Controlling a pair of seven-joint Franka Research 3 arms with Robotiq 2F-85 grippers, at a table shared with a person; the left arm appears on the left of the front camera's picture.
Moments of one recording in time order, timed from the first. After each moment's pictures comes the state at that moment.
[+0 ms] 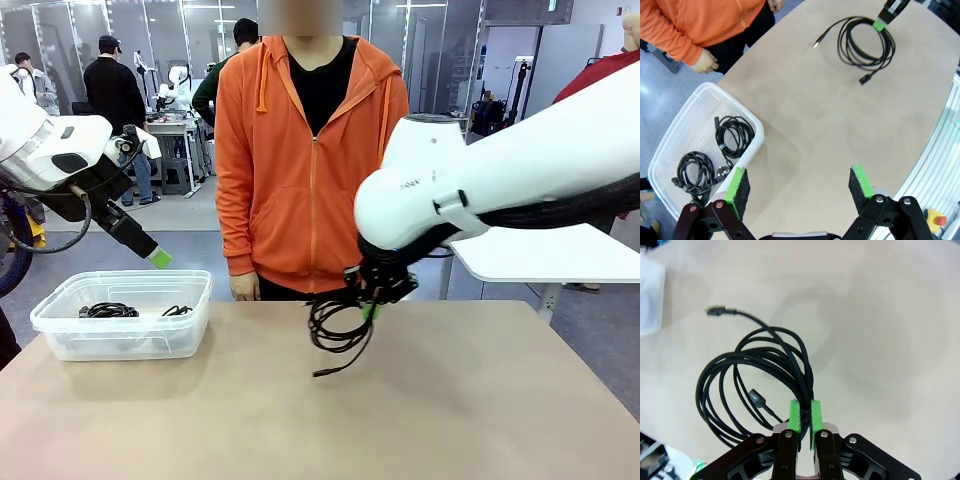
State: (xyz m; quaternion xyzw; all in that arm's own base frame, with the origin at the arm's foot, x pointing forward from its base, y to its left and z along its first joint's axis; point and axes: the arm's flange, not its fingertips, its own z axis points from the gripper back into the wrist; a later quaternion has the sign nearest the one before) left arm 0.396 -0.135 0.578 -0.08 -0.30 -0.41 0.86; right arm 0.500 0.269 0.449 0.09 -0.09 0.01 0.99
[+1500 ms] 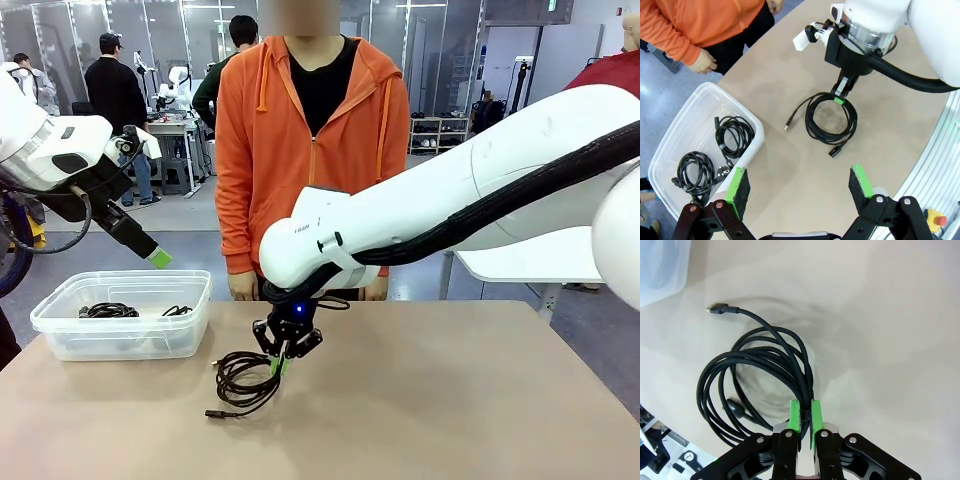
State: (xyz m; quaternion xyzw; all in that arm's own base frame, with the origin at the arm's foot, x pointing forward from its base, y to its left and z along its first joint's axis) left arm 0.396 -0.135 0.578 -0.08 -0.30 -0.41 0.86; right arm 0.518 0.405 0.340 0.14 0.03 0.06 0.99
